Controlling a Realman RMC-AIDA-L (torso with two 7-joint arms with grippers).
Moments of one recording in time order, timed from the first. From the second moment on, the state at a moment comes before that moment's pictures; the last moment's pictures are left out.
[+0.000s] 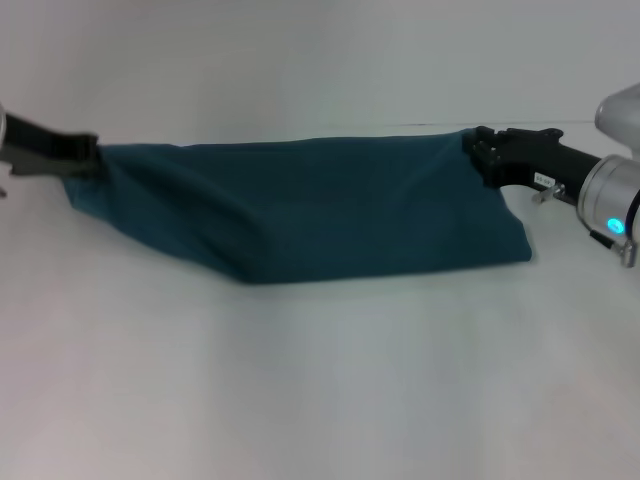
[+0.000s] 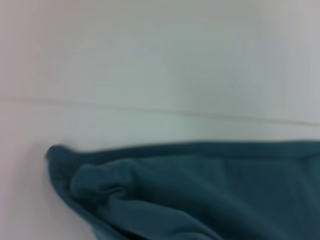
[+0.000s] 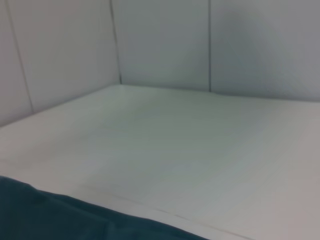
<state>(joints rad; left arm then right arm) -0.83 -1.97 0.71 0.91 2.73 1.28 -2.72 0.60 2.10 -1.11 -0.56 -1.40 -0.70 1.26</state>
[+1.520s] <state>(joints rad) -0.91 -1.89 0.71 1.07 2.35 1.64 -2.63 1.01 2.12 -1.54 -0.14 -1.21 -0.82 1.10</state>
